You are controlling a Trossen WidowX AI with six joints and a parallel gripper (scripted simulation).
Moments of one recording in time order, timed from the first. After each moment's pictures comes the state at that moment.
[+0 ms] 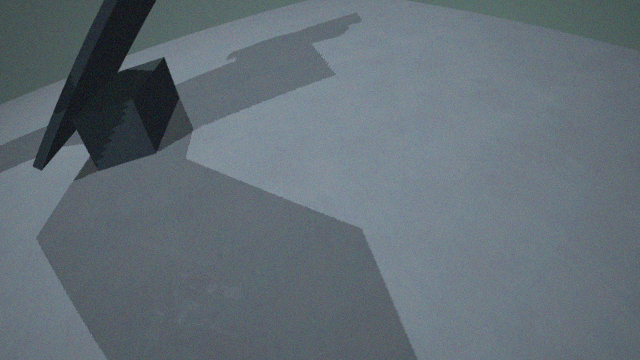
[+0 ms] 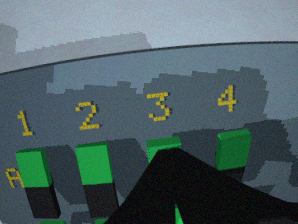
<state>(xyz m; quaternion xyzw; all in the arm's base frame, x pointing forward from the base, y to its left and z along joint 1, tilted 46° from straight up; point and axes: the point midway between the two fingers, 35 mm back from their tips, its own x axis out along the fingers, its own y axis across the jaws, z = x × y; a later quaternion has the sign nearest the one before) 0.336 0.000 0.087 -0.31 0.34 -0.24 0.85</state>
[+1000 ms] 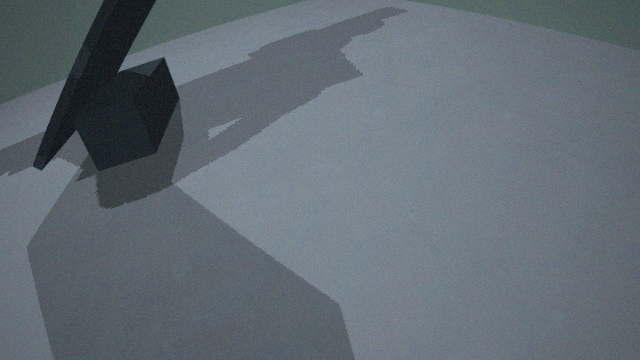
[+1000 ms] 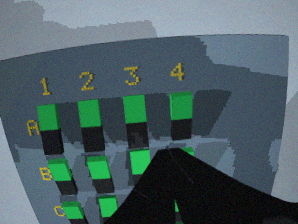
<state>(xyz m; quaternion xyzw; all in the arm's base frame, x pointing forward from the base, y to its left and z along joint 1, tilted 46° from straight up) 0.291 0.029 0.119 -0.32 0.33 -0.23 0.86</state>
